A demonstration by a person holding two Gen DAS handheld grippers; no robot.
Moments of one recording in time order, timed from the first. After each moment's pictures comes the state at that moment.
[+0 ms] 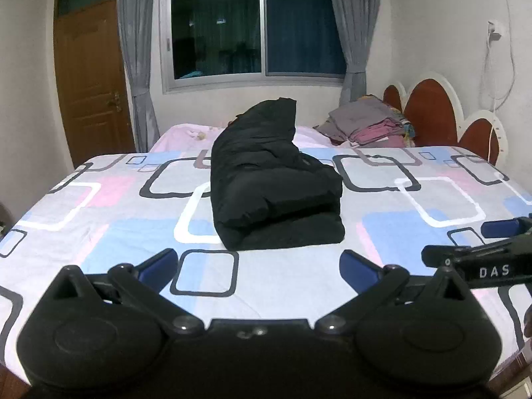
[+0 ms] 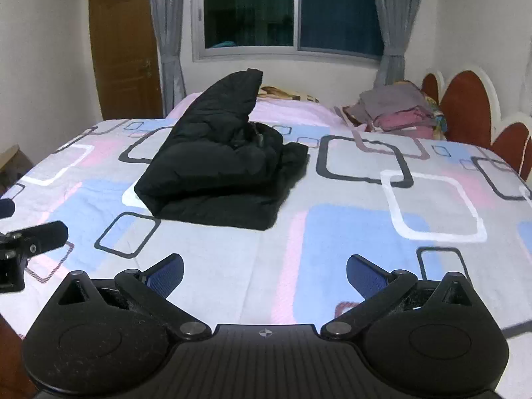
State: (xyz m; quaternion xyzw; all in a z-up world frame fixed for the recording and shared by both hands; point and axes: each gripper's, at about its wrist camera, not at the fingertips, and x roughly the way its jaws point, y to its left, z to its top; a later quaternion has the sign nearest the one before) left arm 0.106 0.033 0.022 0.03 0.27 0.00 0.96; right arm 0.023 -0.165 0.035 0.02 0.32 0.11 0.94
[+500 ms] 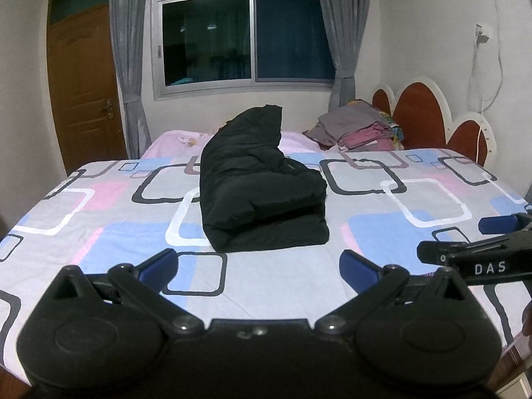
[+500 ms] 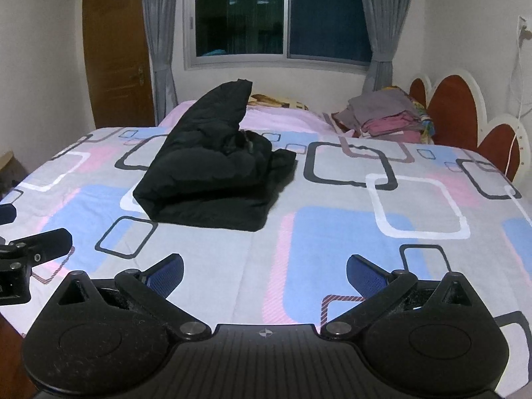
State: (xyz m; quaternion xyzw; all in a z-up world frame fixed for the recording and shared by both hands) left arm 0.087 0.022 0.026 0.03 0.26 -0.02 0.96; right arm -0.002 -0.170 0.047 0.02 0.31 0.09 0.95
